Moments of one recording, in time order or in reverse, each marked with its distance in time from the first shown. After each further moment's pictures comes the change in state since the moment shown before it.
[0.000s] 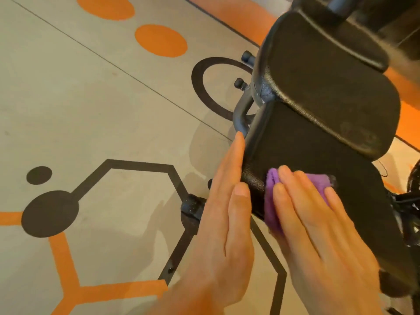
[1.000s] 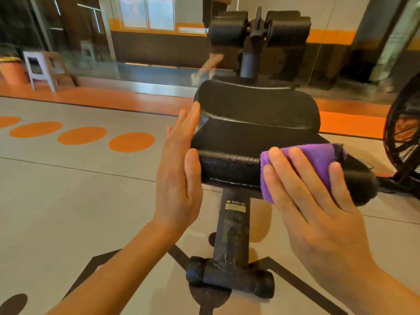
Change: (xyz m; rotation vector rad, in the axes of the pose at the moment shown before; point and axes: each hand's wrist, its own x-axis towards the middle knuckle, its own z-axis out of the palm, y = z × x) left_hand 0.065 -0.040 -0.018 0.556 -0.004 1.090; right_hand -0.062 -0.014 0.041 -0.419 0.406 0.282
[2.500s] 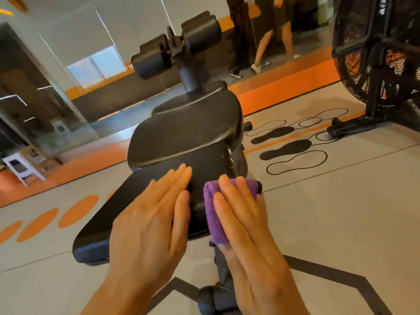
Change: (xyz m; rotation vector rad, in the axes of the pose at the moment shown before) left_hand 0.032 0.090 0.053 0.702 -0.592 0.244; right_hand -0.025 0.007 0.017 0.803 0.375 0.578
